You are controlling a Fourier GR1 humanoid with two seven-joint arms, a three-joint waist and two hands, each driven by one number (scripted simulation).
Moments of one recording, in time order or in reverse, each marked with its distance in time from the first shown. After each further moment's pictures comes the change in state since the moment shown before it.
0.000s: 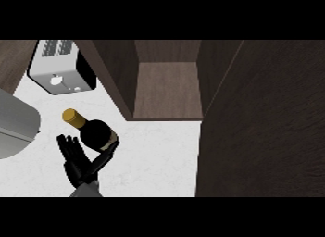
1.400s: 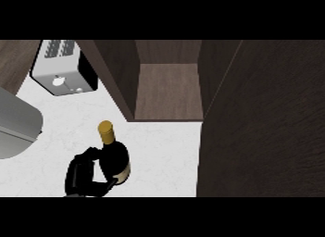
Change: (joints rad) left arm 0.026 0.159 -0.273 0.078 -0.230 -0.544 0.069; right arm -0.006 0.004 0.003 0.028 0.025 0.002 -0.007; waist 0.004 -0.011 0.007
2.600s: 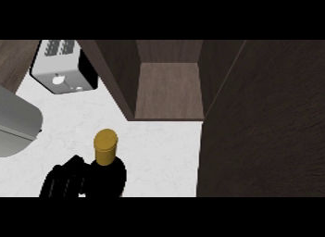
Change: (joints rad) left arm 0.399 0.107 -0.071 -0.967 -0.001 0.101 0.421; right arm 0.032 0.004 -0.018 0.039 -0.025 0.026 -0.060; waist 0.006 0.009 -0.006
